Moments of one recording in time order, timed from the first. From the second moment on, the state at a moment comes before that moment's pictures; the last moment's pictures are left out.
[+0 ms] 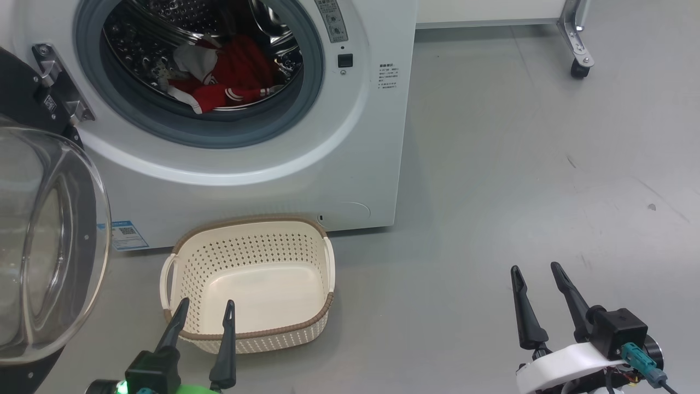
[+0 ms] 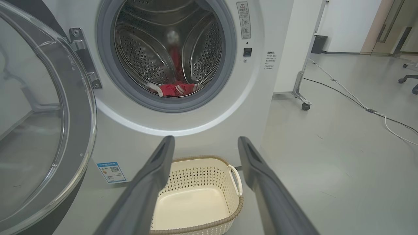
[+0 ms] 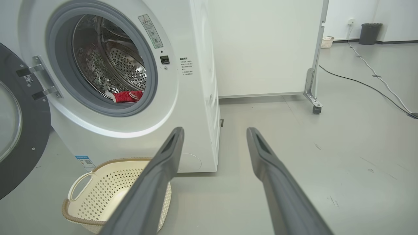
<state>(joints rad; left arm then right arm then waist) 0.13 0.08 -0.24 0.01 -0.27 0.10 -0.15 0.07 -0.04 0.14 0.16 0.27 0.05 -0.26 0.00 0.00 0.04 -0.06</state>
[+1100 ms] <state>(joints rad) 0.13 0.08 -0.24 -0.01 -0.27 0.10 -0.16 0.07 -0.04 0.15 0.16 0.29 0.04 -0.26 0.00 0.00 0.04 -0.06</state>
